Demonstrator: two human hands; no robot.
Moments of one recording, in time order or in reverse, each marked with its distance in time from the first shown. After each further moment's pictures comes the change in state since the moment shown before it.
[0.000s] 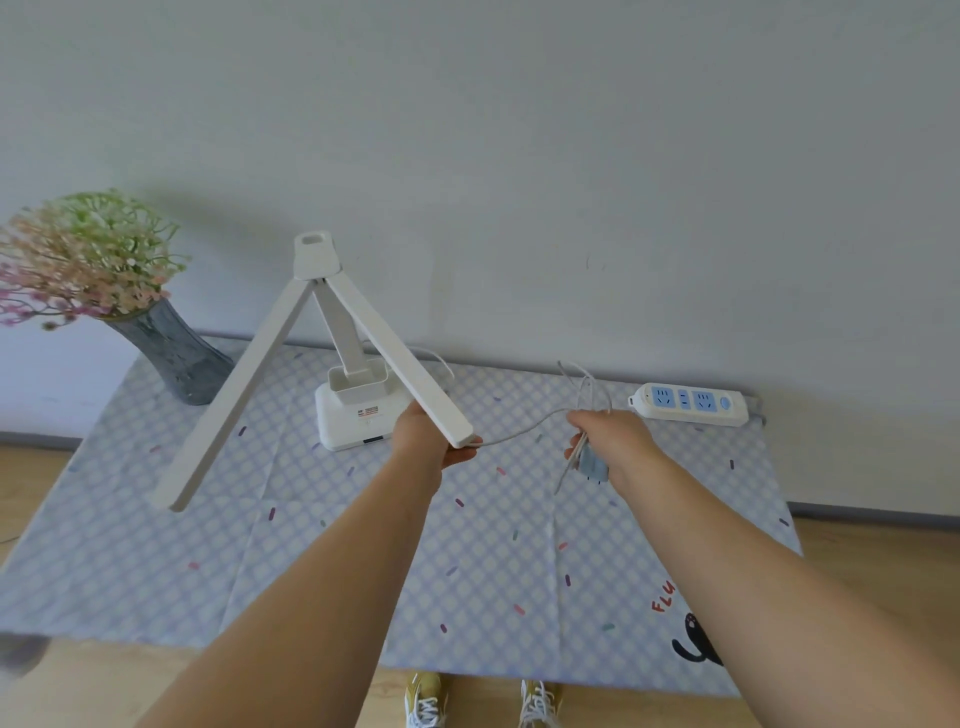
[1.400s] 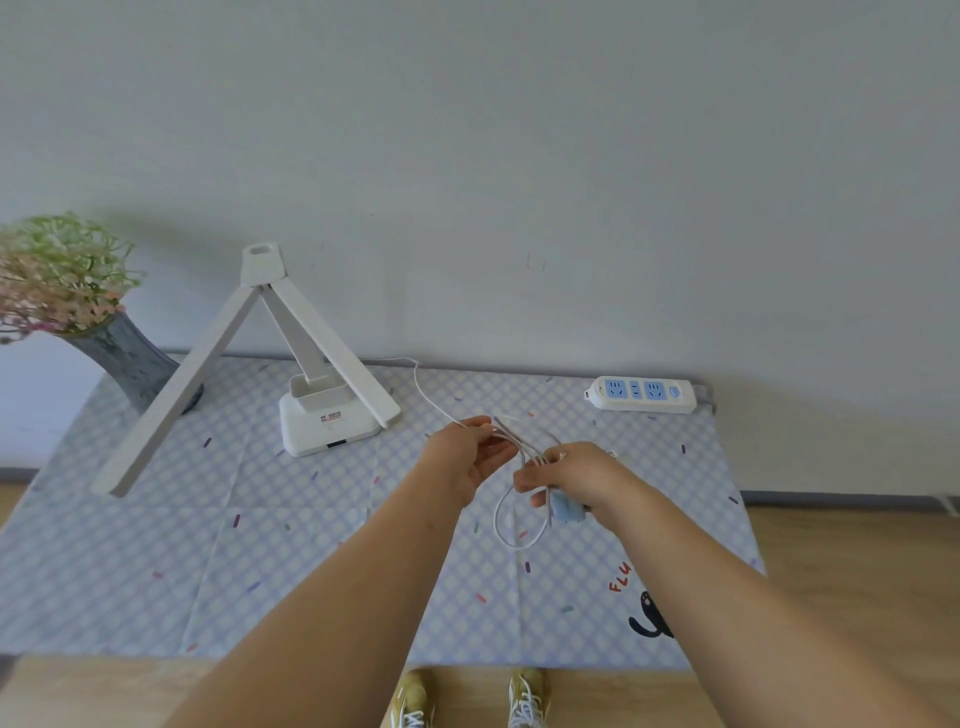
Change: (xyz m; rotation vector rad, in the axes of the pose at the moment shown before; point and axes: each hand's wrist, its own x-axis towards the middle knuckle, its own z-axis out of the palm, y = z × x) left_hand -0.046 -0.044 0.063 -0.096 -0.239 -0.103; right_hand -0.046 0.035 -0.045 -0.311 -0.322 -0.102
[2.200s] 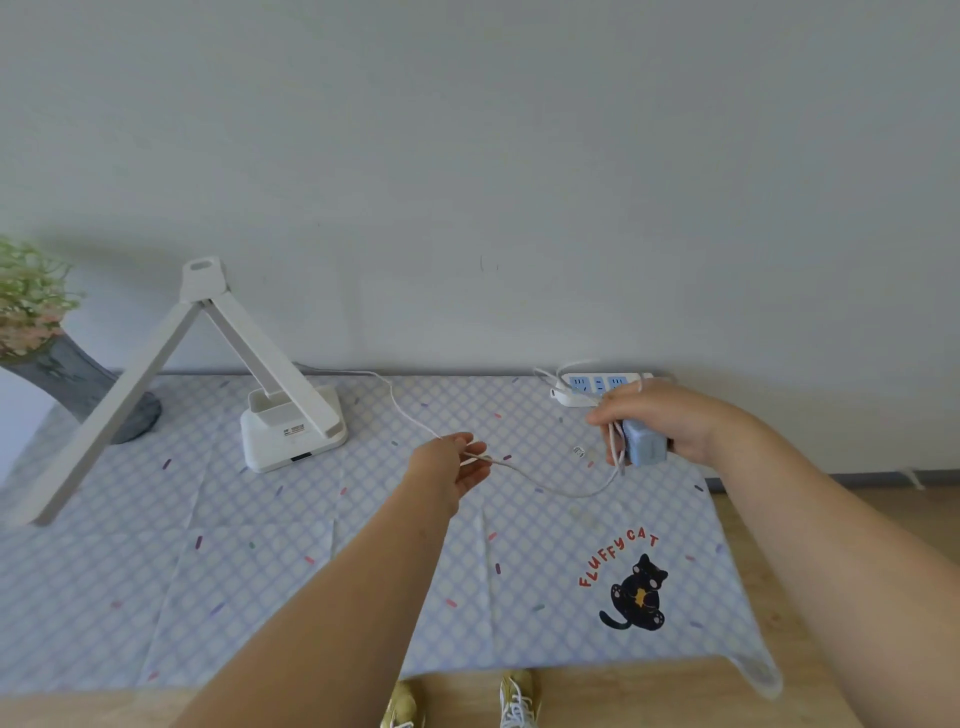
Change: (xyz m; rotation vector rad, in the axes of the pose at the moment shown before) left_hand 0.004 -0.021 0.021 0.122 0.099 -0.068; right_hand -0.033 -0.014 -0.126 -0.022 -0.015 -0.105
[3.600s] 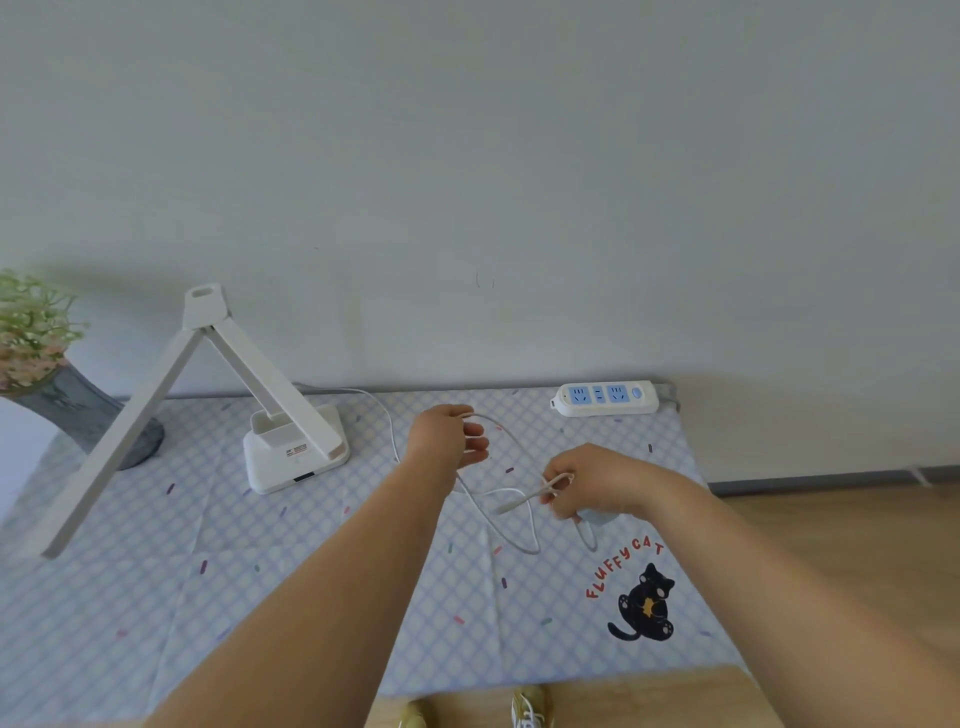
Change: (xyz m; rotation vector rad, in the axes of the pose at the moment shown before) left_hand -0.021 0.043 0.020 0.298 0.024 0.201; right_hand 0.013 0.021 0.061 -0.454 -0.143 0.003
